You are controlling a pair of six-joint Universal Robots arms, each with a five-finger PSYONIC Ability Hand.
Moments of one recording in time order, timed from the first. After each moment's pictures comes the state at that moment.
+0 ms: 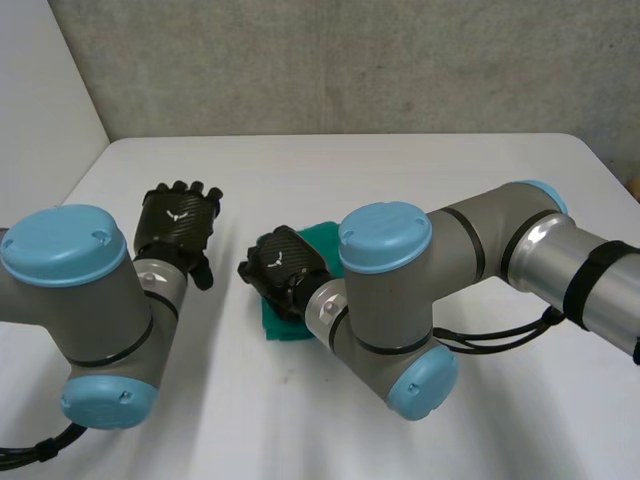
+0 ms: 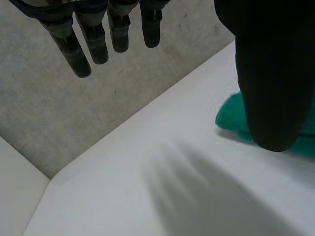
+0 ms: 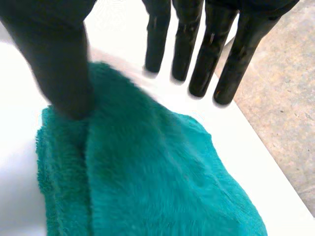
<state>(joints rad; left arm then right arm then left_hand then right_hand) 4.22 -1.97 -1.63 3.47 -1.78 3.46 2.40 -0.73 0.96 0.05 1.40 2.56 0.19 0.20 0.21 0.20 0.05 0.59 0.73 0.74 0.74 0.58</state>
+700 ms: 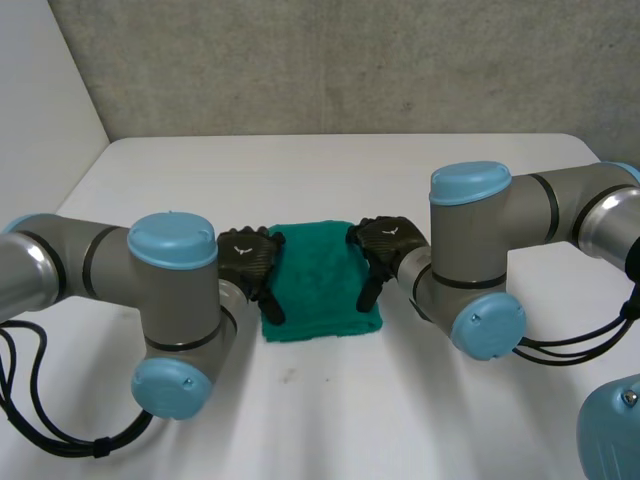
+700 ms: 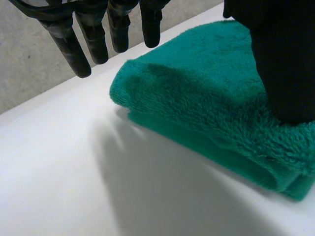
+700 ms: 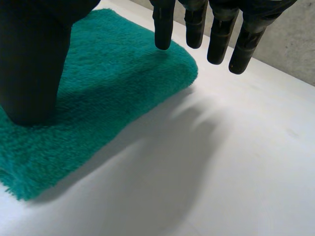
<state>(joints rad) 4.11 -2.26 -1.35 3.26 -1.73 3.30 2.15 -0.69 0.92 0.21 1.52 2.98 0.19 0.20 0.21 0.20 0.05 0.20 0.22 0.21 0.23 0.07</state>
